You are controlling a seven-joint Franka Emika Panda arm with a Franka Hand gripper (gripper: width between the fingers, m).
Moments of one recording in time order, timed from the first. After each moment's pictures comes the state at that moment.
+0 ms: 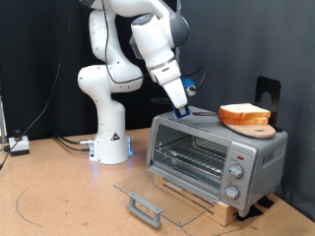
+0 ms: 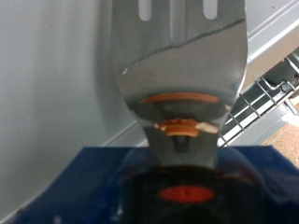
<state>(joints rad) 0.01 -0.60 0.16 -2.74 0.64 2.25 -0.74</state>
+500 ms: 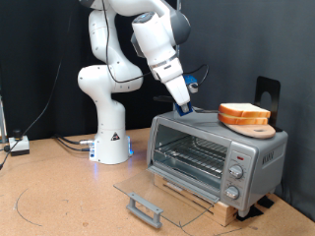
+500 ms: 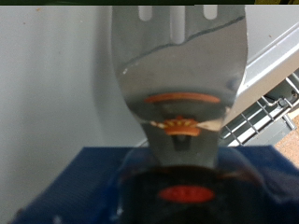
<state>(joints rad) 0.02 -0.61 0.16 -2.73 0.66 2.24 -0.74</state>
